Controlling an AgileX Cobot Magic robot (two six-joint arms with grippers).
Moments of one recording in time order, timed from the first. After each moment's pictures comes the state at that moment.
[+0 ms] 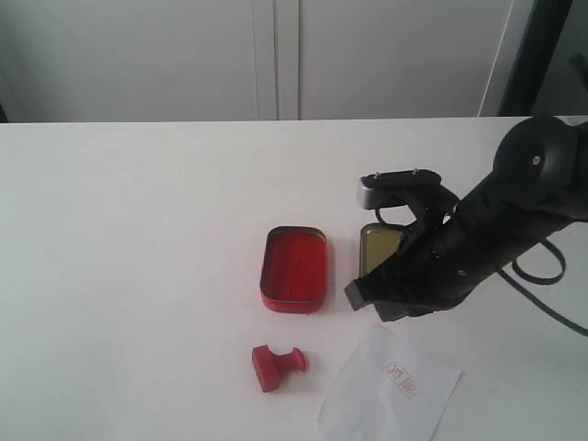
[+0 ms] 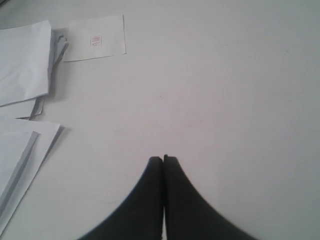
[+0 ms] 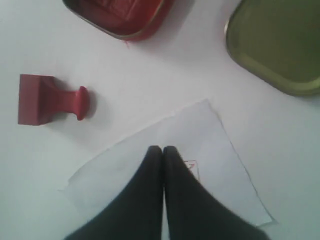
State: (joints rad) left arm 0.13 0.00 0.02 -0.10 0.47 0.16; right arm 0.40 1.58 -0.87 0.44 0.65 -0.34
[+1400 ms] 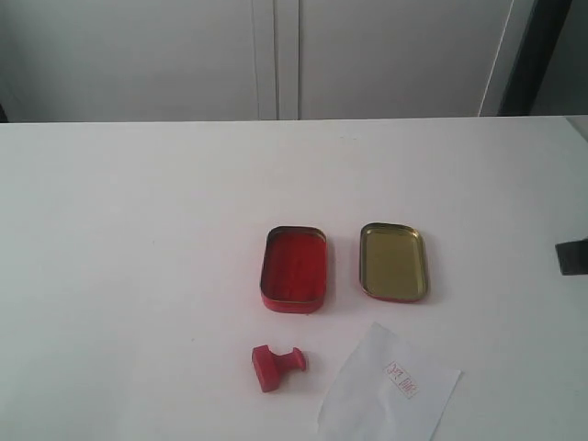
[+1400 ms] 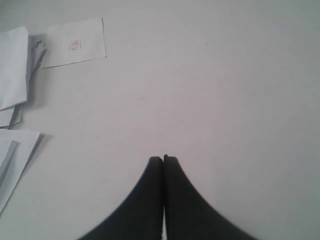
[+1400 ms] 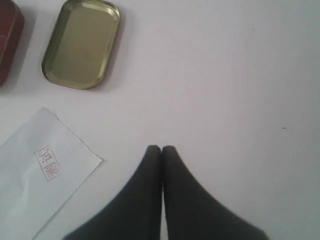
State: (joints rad) left arm 0.06 0.00 0.02 -0.10 0.47 0.16; right arm 0.11 0.90 -0.70 -0.01 0.77 0.00
